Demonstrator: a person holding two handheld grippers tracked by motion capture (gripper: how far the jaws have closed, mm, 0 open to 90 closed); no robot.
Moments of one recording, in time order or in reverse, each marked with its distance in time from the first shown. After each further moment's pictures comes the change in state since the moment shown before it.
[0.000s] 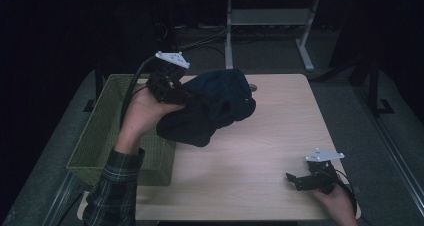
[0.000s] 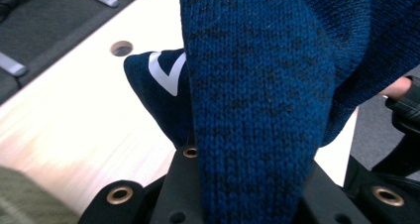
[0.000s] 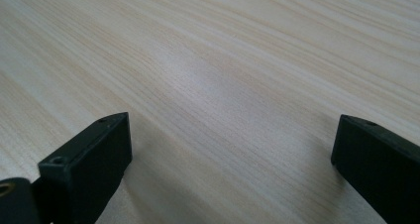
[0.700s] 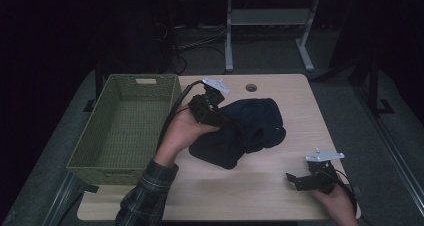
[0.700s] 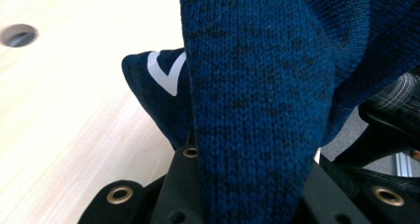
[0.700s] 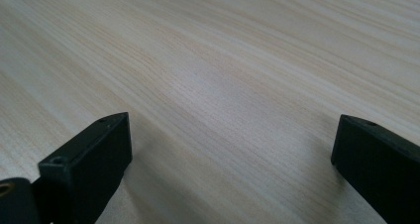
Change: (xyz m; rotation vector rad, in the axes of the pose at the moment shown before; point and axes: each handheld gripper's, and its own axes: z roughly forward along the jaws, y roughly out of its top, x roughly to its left) left arm -0.030 -0.005 0.097 0.060 -0.168 0.012; right arm 0.000 0.000 0.000 0.000 0.001 0.004
